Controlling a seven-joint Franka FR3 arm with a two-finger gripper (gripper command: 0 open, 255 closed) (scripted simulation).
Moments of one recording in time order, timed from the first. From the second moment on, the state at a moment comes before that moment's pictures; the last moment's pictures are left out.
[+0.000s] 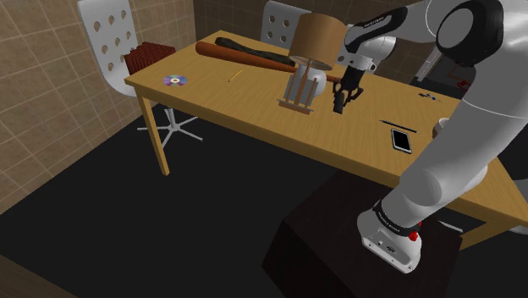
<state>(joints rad) -0.30 0.20 -0.37 -2.00 0.21 1.99 0.33</state>
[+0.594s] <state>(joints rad) -0.30 0.24 -0.36 -2.03 0.23 2.05 0.31</state>
